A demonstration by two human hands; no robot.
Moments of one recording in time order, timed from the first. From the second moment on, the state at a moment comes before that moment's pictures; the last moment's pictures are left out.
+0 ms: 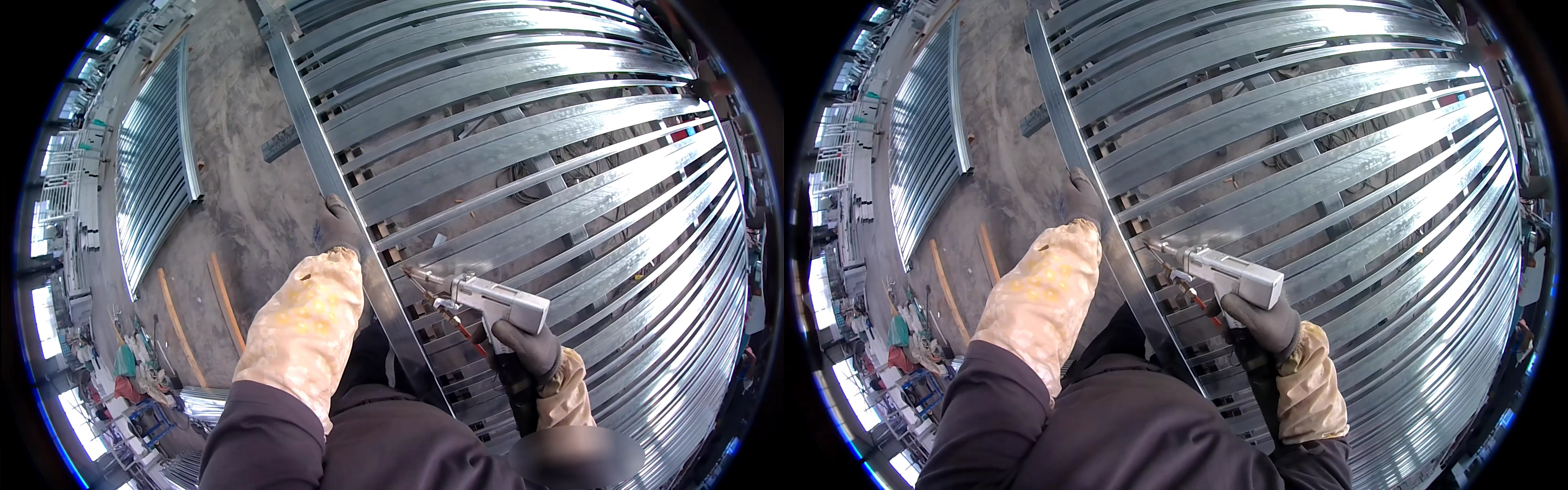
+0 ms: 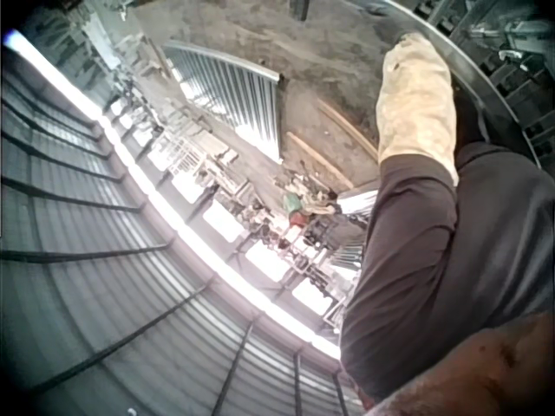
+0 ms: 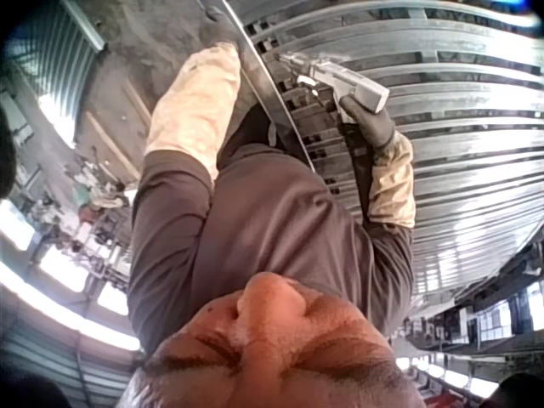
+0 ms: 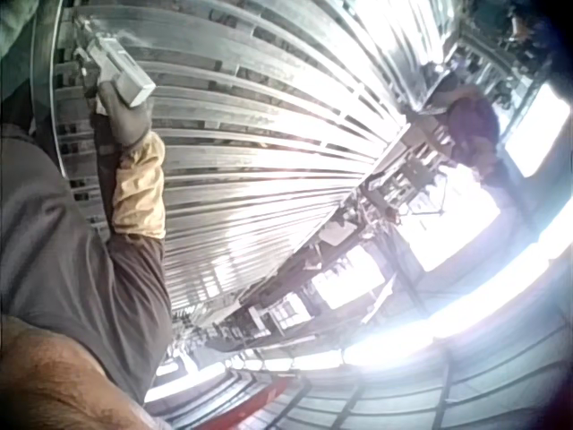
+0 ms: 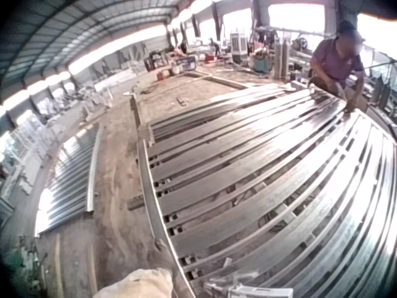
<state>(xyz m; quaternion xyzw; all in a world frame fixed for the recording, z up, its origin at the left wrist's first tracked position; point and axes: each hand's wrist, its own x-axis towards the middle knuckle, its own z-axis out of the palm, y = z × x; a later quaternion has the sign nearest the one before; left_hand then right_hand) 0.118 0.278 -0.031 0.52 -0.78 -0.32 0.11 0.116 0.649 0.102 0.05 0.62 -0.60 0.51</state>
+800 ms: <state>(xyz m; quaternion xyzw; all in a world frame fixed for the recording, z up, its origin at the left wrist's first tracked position) 0.120 0.275 -0.035 0.52 -0.78 -0.32 0.11 0.116 0.618 0.107 -0.03 0.62 -0.59 0.51</state>
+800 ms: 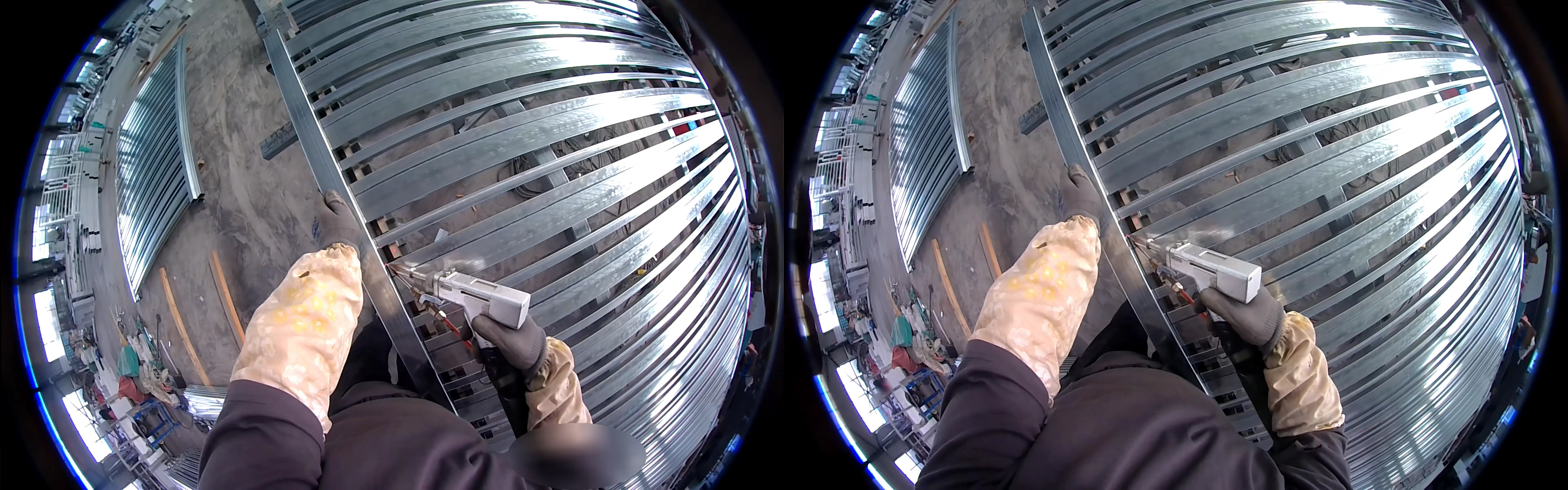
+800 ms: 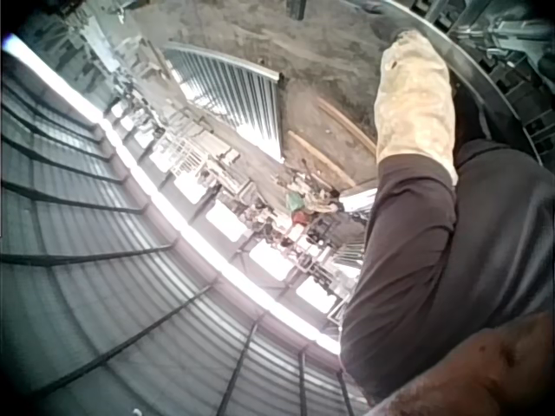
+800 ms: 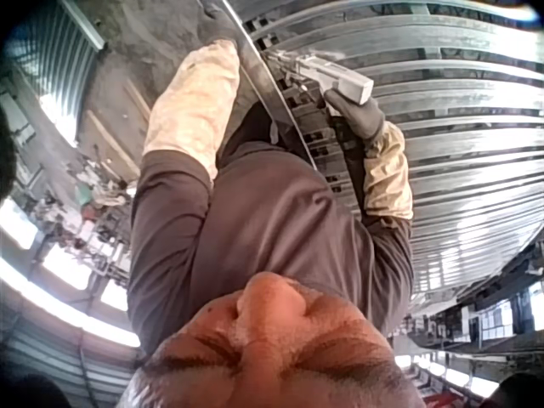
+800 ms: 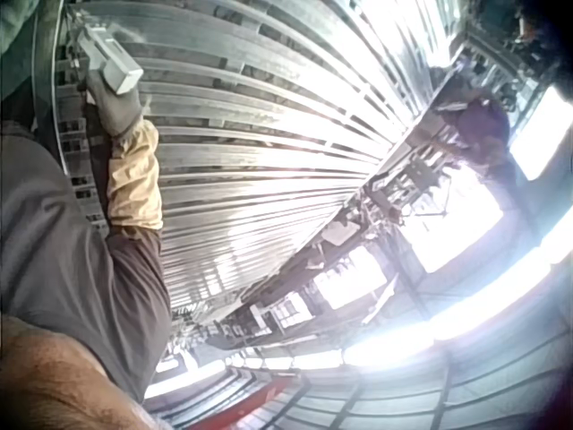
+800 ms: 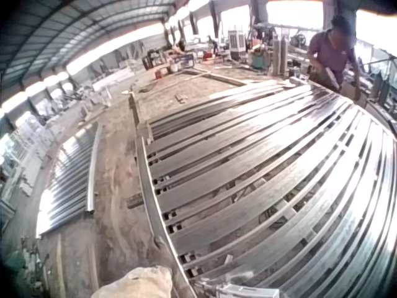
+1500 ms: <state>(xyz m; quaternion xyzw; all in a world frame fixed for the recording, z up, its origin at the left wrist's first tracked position) 0.117 0.278 -0.032 0.52 -0.77 -0.33 0.12 0.118 0.620 0.105 -0.01 0.62 -0.56 0.55</state>
